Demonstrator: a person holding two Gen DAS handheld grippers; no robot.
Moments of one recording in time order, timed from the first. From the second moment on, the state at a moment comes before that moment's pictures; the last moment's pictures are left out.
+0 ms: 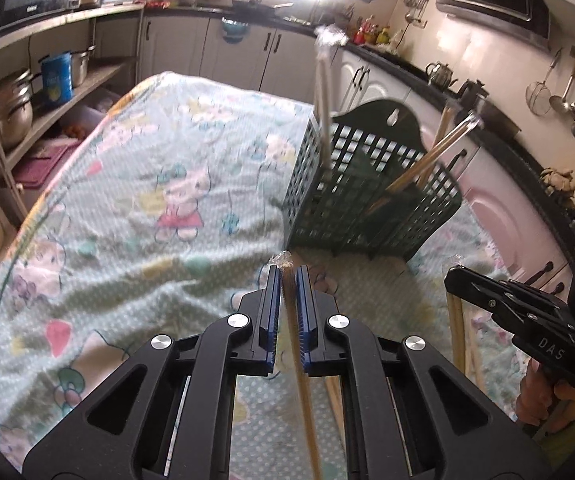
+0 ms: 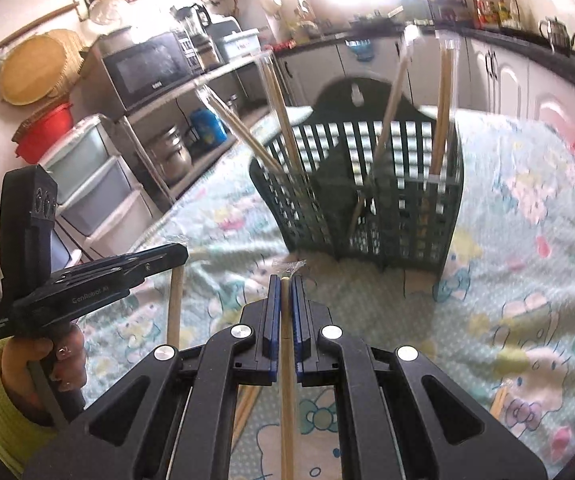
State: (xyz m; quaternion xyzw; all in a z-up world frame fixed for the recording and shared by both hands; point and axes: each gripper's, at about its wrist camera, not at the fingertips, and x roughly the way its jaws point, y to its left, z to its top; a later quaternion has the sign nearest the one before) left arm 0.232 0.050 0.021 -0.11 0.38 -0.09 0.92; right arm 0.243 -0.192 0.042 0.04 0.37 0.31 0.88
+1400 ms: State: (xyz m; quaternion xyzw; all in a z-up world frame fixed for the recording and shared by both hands) left arm 0.253 -0.007 0.148 -0.07 0.27 -0.15 0.95; right arm 0.241 -0.287 0.140 0.08 0.15 0.20 0.96
